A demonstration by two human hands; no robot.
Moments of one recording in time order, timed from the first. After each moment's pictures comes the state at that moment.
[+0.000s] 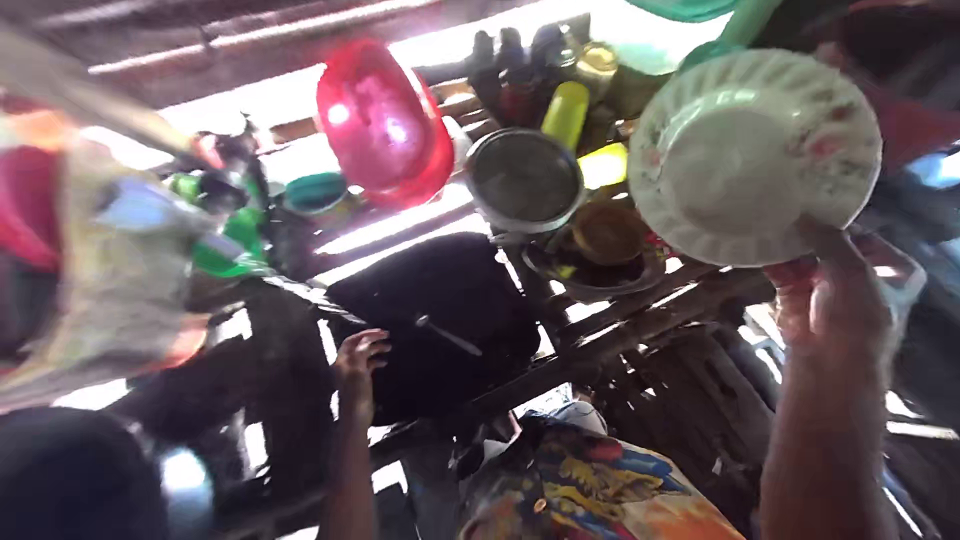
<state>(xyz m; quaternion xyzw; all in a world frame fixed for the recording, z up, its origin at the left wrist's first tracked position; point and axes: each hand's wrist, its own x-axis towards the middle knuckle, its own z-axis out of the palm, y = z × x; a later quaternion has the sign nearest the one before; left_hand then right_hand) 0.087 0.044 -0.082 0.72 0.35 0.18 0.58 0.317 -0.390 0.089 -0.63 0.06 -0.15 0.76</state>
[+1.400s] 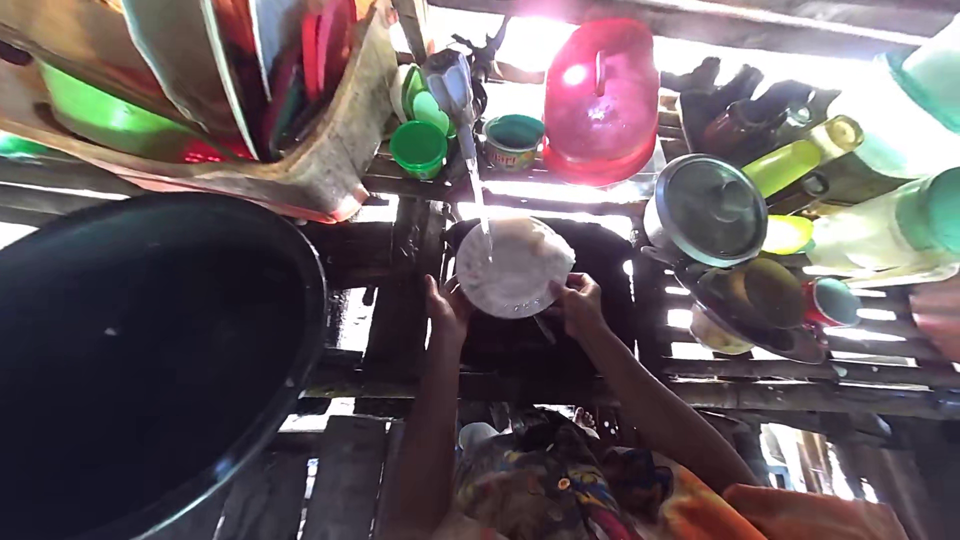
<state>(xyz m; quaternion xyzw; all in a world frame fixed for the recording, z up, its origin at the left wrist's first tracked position) 0.079 0.062 -0.093 0.31 0.45 0.29 0.79 0.227 -0.079 -0.067 -0.70 0.00 0.34 0.63</state>
